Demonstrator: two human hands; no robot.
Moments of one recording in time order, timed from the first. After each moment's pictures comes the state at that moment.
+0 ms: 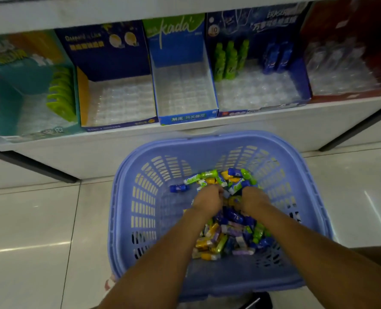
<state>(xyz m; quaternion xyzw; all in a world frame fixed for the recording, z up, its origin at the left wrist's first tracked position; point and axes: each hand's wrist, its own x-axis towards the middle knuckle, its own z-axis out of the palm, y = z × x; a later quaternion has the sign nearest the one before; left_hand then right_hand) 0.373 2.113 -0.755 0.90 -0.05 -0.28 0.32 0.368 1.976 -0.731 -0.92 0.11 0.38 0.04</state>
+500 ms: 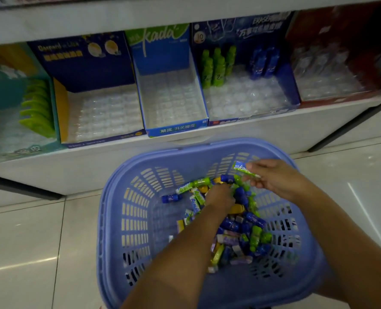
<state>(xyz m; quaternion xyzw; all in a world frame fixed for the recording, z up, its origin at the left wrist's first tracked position) 0.402 2.064 -0.766 0.92 -0.07 -0.30 0.25 0.398 1.926 -0.646 -0.71 0.21 0.25 0.63</state>
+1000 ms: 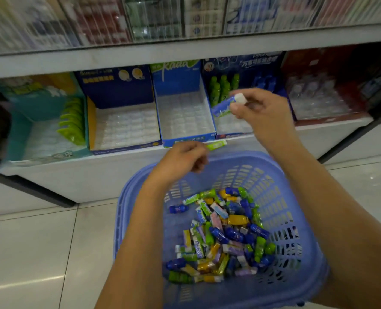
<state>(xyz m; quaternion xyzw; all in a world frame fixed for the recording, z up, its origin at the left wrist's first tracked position) 0.434 2.178 -0.568 0.72 -0.02 -0.21 0.66 0.450 2.000 -0.512 -0.77 -0.03 -0.10 0.63</state>
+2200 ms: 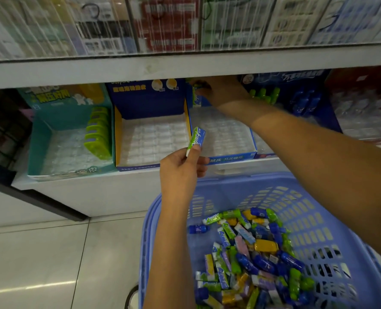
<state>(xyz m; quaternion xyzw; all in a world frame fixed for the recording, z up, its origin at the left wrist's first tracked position) 0.444 2.225 -0.569 0.66 0.15 0.01 0.74 0.612 2.113 -0.529 -0.94 -0.17 -0.02 0.29</state>
